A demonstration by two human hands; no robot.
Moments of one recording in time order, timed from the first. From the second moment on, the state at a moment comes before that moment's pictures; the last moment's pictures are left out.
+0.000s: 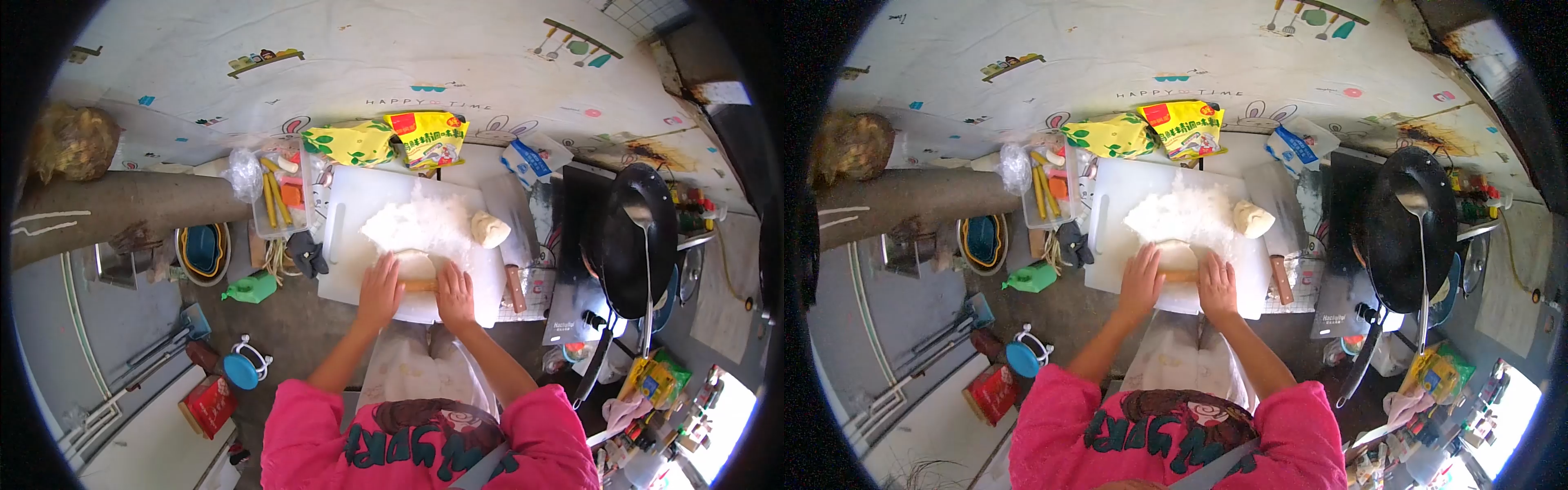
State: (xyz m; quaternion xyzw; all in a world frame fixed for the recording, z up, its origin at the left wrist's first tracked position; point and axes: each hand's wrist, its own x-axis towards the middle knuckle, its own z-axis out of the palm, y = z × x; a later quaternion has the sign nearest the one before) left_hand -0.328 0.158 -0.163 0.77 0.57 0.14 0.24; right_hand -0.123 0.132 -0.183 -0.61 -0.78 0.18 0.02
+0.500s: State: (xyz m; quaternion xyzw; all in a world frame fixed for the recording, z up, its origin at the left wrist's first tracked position) left_hand -0.285 0.269 -0.130 0.75 0.50 0.30 0.31; right_hand -0.128 0.106 -0.174 -0.57 -0.78 0.20 0.13
